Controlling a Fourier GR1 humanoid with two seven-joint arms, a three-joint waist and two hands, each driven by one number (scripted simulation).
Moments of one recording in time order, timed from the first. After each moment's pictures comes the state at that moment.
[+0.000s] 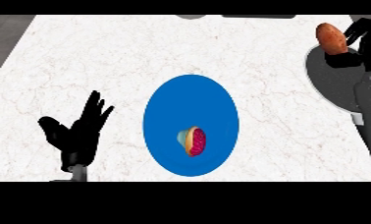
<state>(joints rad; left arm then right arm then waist) 0.03 0.10 -0.06 -1.47 0.23 0.23 0.13 -0.64 -0.43 -0.31 -0.92 0.95 -0.32 0.13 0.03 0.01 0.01</state>
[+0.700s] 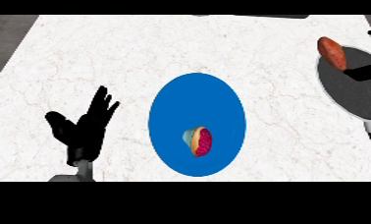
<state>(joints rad) 0.00 0.09 -0.08 -1.47 0.22 0.20 0.14 -0.78 -0.60 -0.41 -0.37 0.94 -0.38 -0.09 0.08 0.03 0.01</state>
